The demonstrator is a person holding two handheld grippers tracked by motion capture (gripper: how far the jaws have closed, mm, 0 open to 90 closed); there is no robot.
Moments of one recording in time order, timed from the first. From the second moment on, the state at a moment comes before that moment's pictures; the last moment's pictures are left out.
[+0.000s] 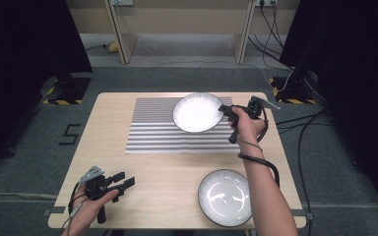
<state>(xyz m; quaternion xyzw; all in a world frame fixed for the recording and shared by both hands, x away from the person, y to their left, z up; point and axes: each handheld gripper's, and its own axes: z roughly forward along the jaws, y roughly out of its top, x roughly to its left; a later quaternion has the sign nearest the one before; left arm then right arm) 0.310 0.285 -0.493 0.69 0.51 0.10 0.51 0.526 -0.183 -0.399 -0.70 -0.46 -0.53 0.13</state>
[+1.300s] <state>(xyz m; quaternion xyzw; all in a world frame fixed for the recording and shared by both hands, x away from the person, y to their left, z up) 0.314 0.296 -0.506 0.68 0.52 0.11 0.51 0.578 -0.155 -0.424 -0.72 -0.45 -0.51 0.13</state>
